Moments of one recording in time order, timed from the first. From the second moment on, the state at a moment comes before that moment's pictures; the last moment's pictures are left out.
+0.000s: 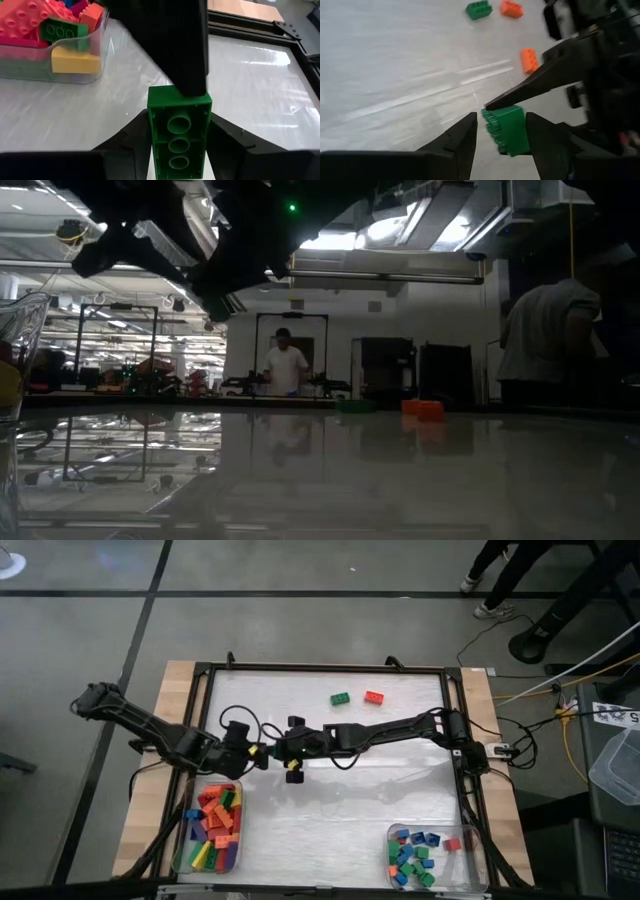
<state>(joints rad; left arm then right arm) -0.39 1.07 0.77 -0.58 -0.74 -1.43 0.07 2.13 1.76 -0.24 0.15 -0.12</state>
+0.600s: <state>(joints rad) -0.34 1.12 0.77 -0.44 -0.69 -1.35 0.07 2.13 1.75 -0.31 0.15 -0.07</state>
